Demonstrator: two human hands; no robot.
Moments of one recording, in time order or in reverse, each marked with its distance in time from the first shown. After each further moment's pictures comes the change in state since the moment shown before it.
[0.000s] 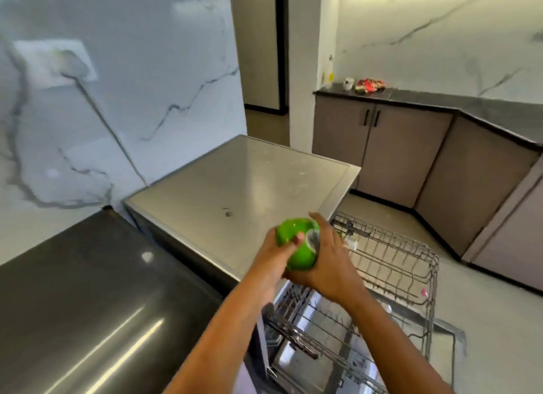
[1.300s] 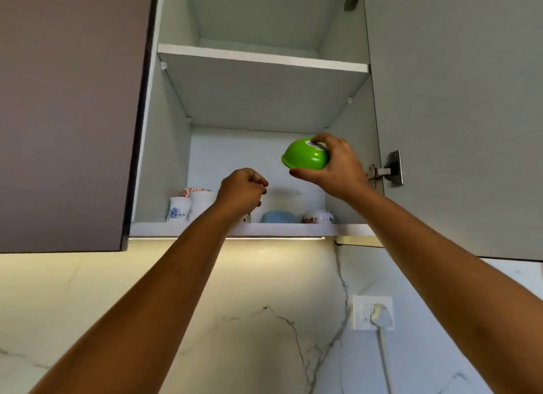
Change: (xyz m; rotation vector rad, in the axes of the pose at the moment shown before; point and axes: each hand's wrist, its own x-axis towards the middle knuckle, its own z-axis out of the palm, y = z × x) left_hand -0.270 0.482 -0.327 0.772 1.276 0.884; right_hand 0.221 -0.649 -0.040 0.389 0.369 -1.115
